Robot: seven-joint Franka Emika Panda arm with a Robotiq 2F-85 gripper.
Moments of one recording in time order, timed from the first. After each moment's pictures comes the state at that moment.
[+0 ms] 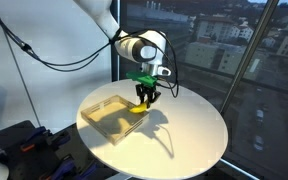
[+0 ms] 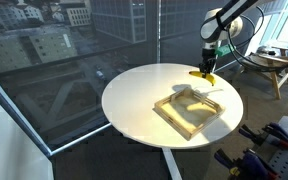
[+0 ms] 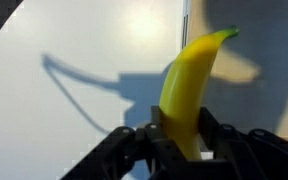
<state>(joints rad) -0.20 0.46 -0.09 -1.90 -0.02 2.26 -0.24</state>
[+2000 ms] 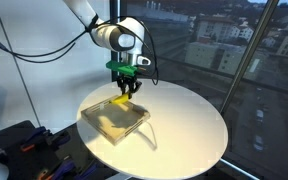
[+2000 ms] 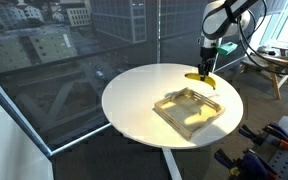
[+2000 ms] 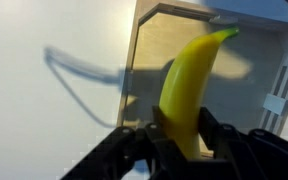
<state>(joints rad) -0.13 0.25 -0.02 -2.13 -0.01 2.28 -0.28</state>
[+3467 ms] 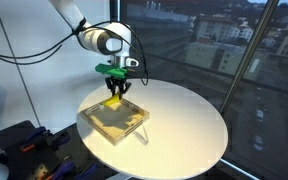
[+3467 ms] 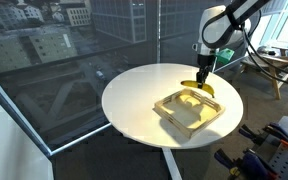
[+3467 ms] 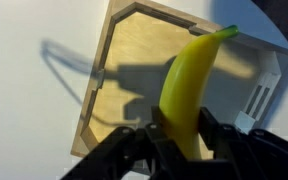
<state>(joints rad) -0.07 0.21 0.01 -2.25 -0.01 2.37 -0.32</state>
